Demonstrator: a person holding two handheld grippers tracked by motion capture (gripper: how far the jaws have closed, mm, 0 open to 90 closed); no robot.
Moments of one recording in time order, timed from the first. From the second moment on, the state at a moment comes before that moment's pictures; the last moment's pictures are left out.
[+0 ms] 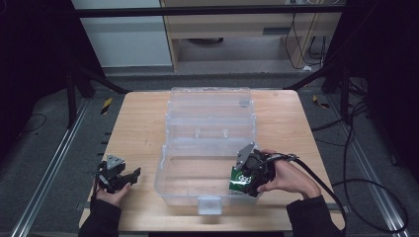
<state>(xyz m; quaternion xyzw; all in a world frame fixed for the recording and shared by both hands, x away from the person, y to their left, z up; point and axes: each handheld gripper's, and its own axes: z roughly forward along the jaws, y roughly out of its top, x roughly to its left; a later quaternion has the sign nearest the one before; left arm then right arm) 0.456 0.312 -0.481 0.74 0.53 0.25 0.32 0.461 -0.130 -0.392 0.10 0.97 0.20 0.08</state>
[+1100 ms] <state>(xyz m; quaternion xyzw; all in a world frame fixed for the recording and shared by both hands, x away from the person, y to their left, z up) 0.453 0.312 -0.479 0.74 0.53 0.24 0.33 0.440 -0.279 -0.432 0.48 0.73 0.40 0.27</state>
